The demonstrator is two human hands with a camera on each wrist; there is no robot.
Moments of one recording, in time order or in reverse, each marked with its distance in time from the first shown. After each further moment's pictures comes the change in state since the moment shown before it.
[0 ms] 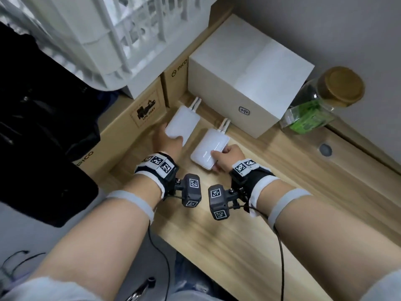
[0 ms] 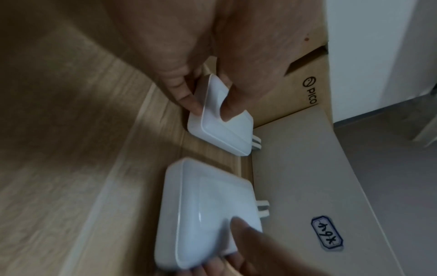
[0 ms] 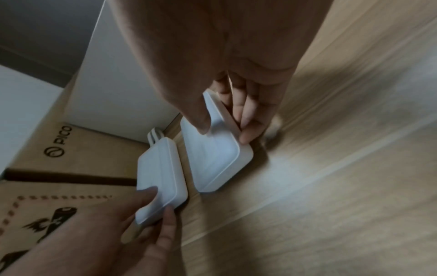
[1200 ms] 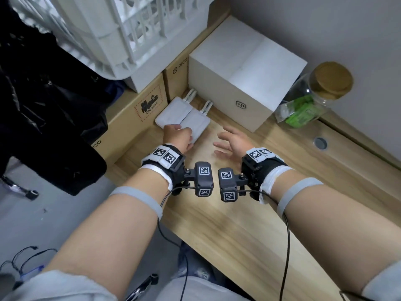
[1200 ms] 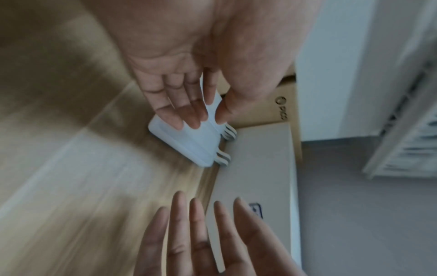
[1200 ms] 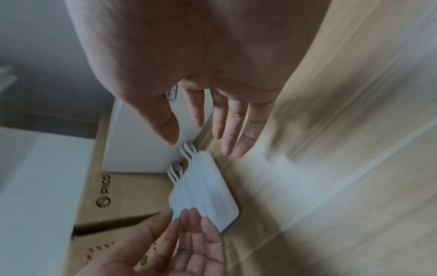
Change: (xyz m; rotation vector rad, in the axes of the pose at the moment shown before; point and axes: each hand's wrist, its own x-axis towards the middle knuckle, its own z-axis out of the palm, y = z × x) left_hand -0.058 0.041 -0.002 -0.368 -0.161 -0.258; right_hand -0.022 -0.008 -0.031 0.526 -0.172 -0.009
